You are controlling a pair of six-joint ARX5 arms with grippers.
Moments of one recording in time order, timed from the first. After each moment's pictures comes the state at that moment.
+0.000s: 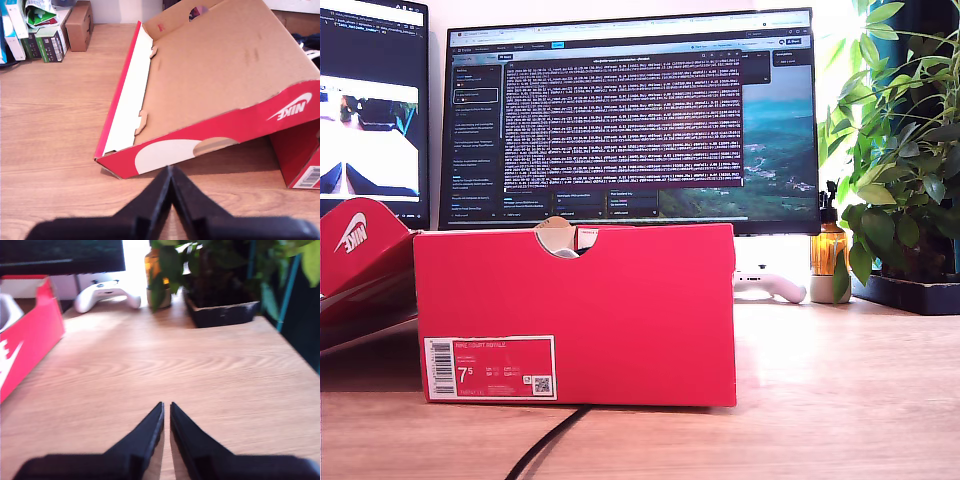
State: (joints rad) left arm -0.20 0.00 0.11 -0.48 -0.06 -0.14; right arm 0.07 0.06 0.03 -0.21 0.11 0.06
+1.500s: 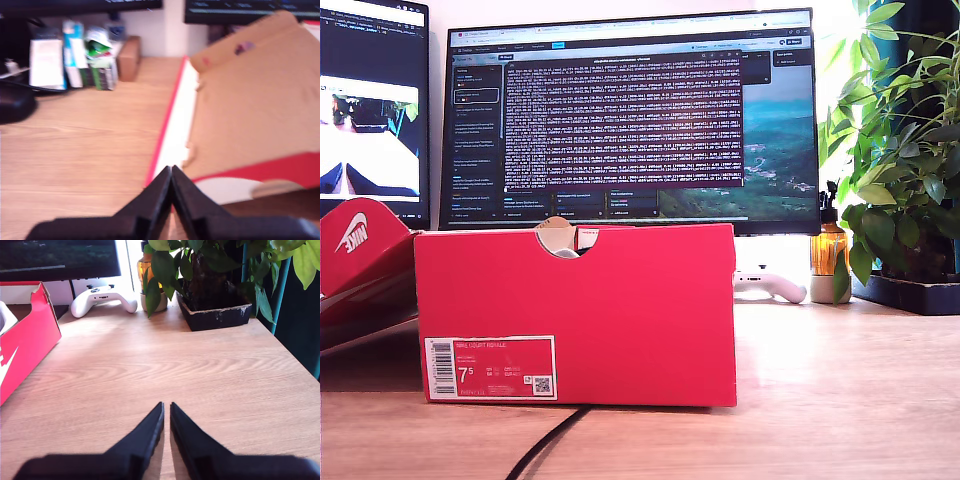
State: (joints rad) left arm -0.02 0.00 0.04 -0.29 -0.07 -0.10; right arm 0.07 0.06 0.03 -0.20 0.11 0.07
